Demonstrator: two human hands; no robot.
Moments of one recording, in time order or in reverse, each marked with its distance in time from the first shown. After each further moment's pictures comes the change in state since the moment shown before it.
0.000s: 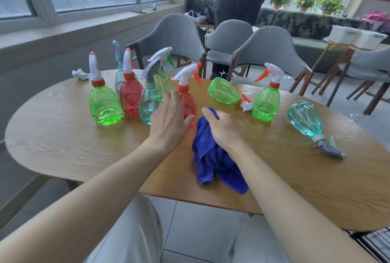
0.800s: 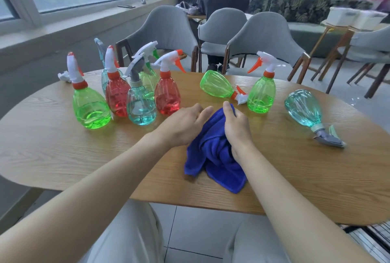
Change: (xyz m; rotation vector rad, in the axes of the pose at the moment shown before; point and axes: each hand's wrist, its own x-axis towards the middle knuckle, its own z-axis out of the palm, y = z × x) left_hand 0.009 0.041 0.001 -0.279 -0.571 0.136; right_hand 0.014 0.043 -0.020 0.343 0.282 0.181
